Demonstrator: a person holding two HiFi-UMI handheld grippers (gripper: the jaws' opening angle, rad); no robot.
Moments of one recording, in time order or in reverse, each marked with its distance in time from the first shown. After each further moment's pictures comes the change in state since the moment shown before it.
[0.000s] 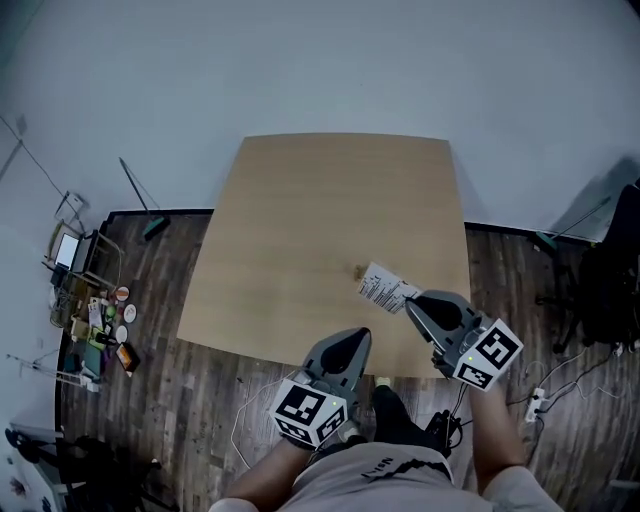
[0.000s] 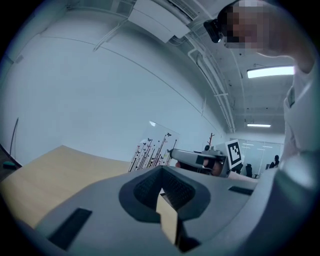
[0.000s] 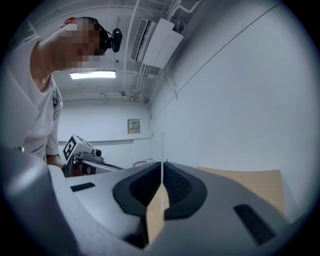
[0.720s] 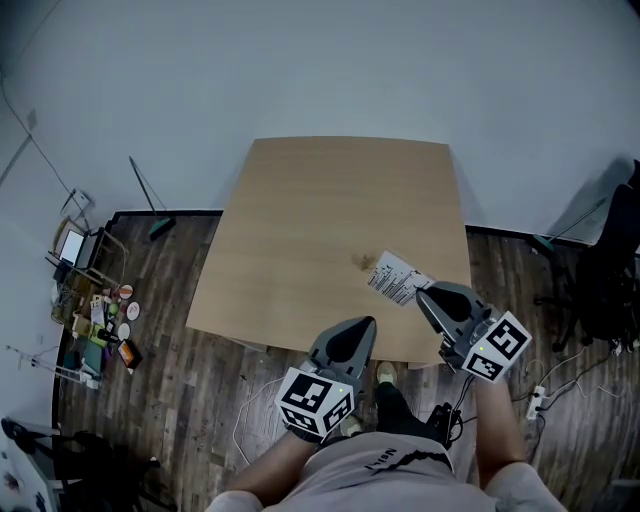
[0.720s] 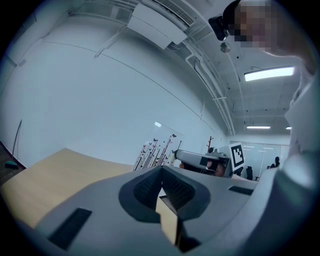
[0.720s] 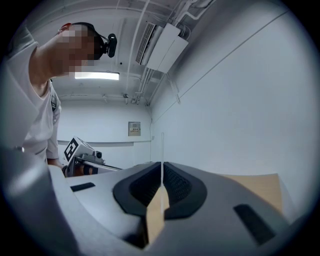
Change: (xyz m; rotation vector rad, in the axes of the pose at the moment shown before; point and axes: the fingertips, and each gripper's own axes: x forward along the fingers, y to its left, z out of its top) left arm -0.018 -0.015 0.023 -0.010 -0.028 0.009; right arm -0.017 0.017 0.030 -0.009 -0.031 -0.018
